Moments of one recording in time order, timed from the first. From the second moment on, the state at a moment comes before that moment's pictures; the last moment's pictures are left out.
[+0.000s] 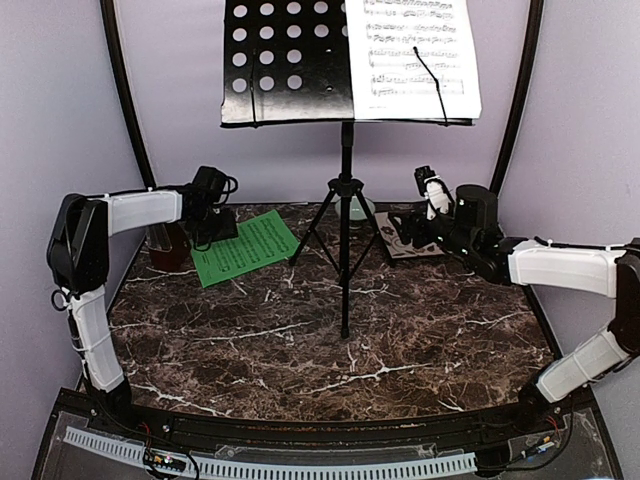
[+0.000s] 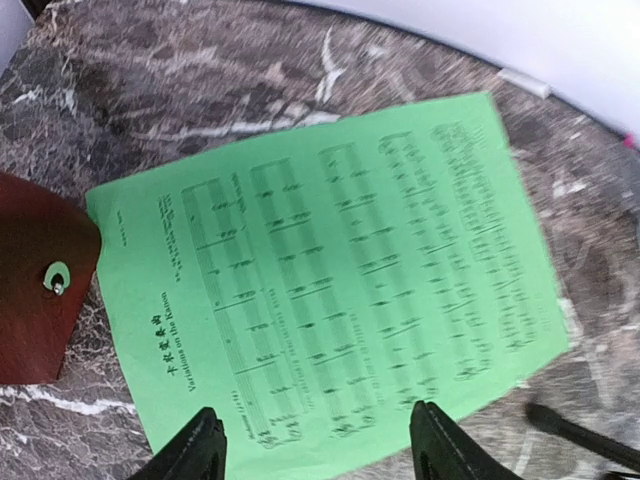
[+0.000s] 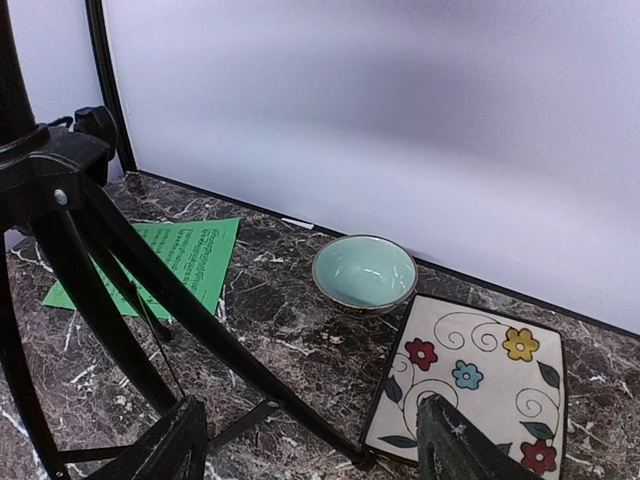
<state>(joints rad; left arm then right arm) -0.32 1.92 1.49 -0.50 -0.20 -0.52 0.55 1.41 0.84 0.35 -0.01 0.01</state>
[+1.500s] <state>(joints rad) -0.10 2.20 1.75 -0.43 -0.20 -0.26 0.55 1.38 0.82 0.33 -0.01 0.02</state>
